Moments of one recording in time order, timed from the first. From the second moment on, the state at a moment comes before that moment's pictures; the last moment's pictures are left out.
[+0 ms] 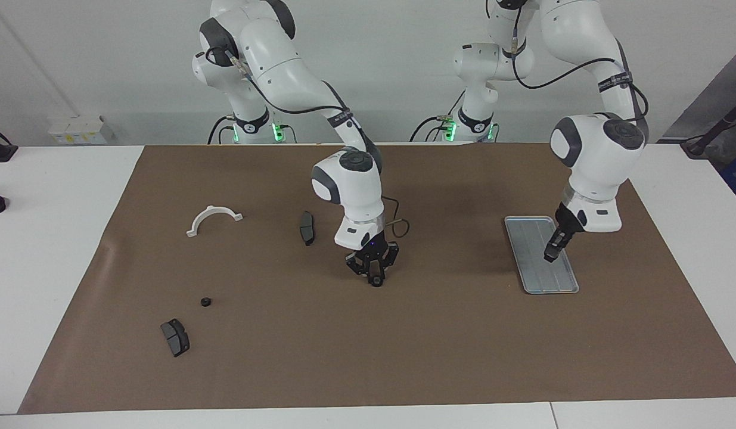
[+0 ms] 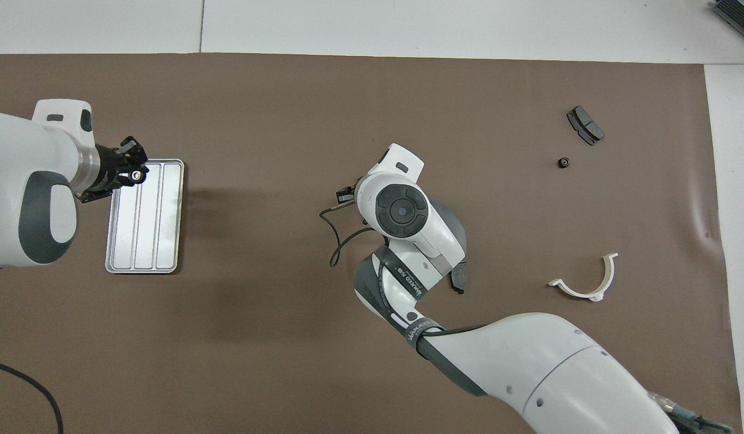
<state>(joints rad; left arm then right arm) -0.18 0.19 0.11 -1.95 -0.03 2.32 -0.70 0.48 0.61 0.09 -1.68 -0.23 2.61 0.50</state>
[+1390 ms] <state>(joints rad) -0.64 0.56 0.09 -1.73 -0.16 2.72 -0.82 0.01 0.55 0.10 -1.64 -0.13 2.55 -0.07</state>
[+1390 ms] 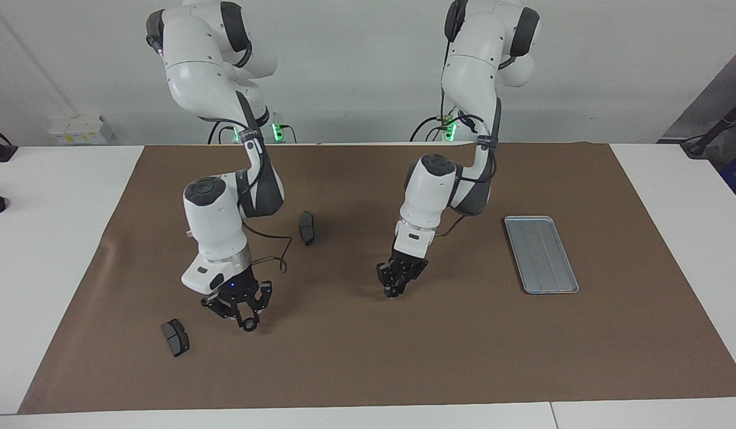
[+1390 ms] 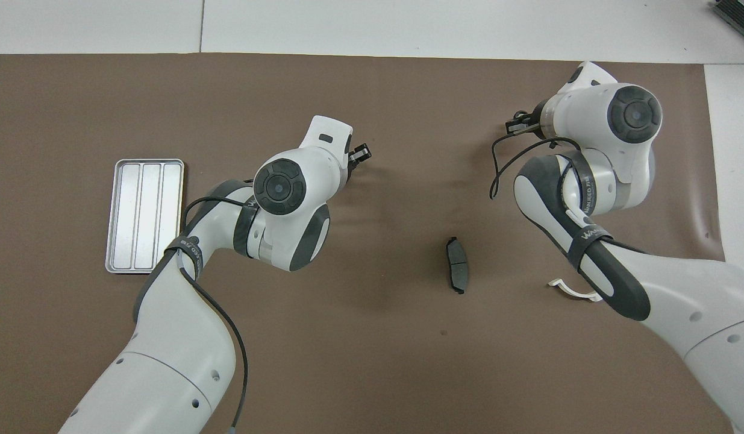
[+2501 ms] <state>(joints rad) -0.61 0.38 0.22 -1.75 -0.16 2.42 -0.66 0.00 0.59 0.12 -1.61 -0.05 2.59 -0.08</state>
